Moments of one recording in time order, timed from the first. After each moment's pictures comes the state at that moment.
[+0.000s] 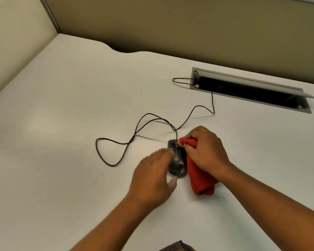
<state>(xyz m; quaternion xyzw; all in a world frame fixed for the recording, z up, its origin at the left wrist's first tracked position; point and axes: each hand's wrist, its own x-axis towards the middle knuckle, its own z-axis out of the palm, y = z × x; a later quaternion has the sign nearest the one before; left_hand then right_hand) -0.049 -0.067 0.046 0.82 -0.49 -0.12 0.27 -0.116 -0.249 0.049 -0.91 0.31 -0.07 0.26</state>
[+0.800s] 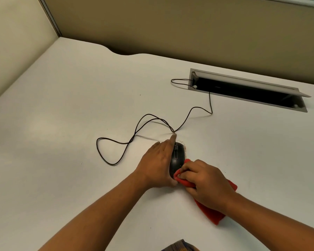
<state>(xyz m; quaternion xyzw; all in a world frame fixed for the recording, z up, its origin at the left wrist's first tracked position) -0.022 -0.097 0.000 0.78 -0.56 -0.16 0.22 -0.186 -0.213 0.026 -0.98 0.06 -0.03 0.18</state>
